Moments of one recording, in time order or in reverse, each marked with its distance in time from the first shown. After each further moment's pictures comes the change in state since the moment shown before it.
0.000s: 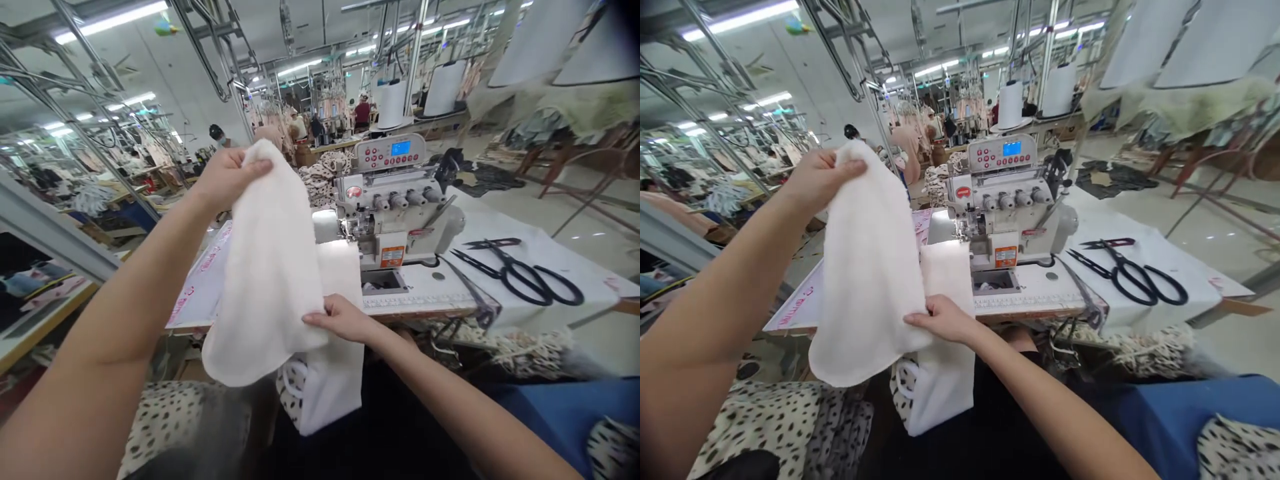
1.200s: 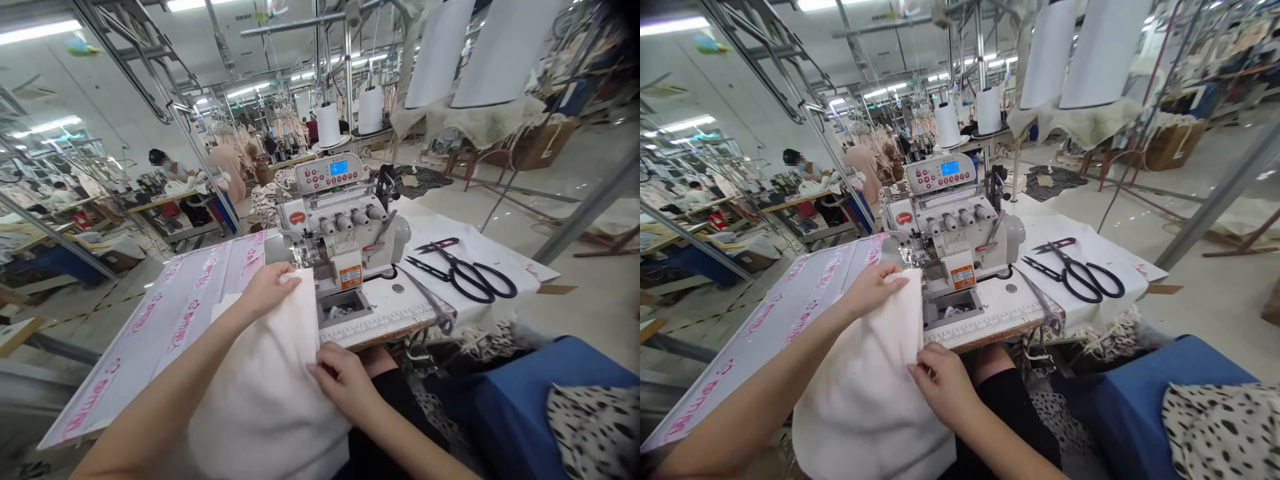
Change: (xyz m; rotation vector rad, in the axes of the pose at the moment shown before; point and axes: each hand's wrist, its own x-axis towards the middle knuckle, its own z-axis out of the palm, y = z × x) left_hand 0.009 -0.004 0.167 0.043 -0.241 -0.011; right_hand -0.045 0.056 -0.025 -0.531 0.585 -0.121
